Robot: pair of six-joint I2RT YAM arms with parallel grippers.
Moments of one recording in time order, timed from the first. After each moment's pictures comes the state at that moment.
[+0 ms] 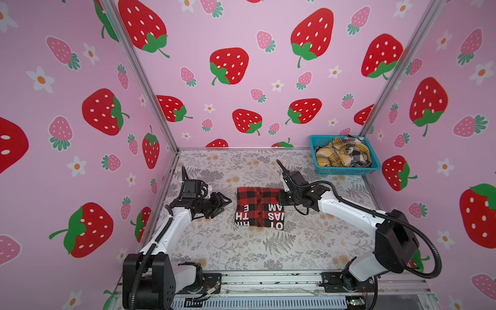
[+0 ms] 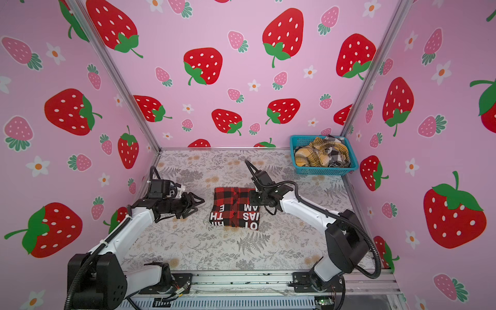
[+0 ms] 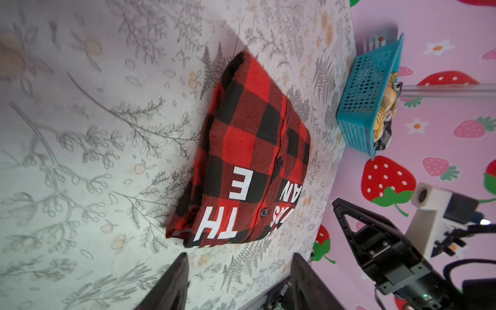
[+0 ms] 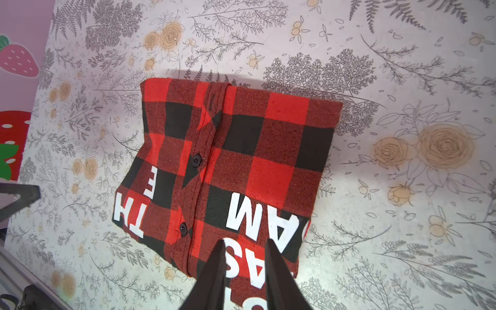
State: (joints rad) left arm -0.03 1.23 0.76 -0.56 0.66 -0.71; right arm 0.80 1.56 1.12 -0.46 -0.03 0.53
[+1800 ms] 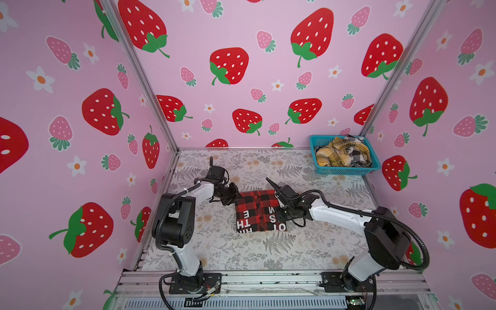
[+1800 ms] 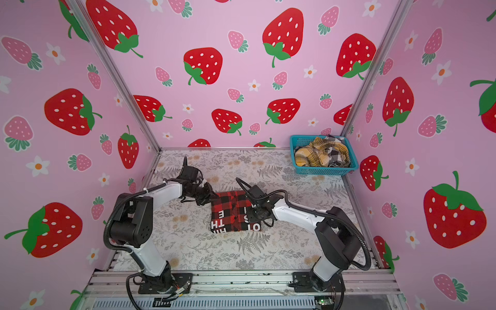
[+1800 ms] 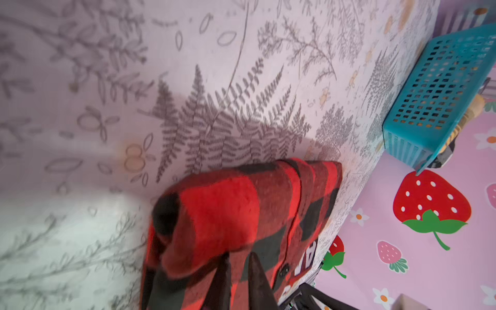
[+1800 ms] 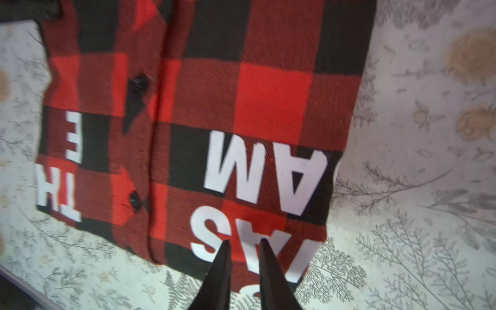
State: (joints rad) left arm -0.18 1.82 1.10 -0.43 0.61 -0.76; right arm 0.90 1.61 0.99 -0.52 -0.01 0.53
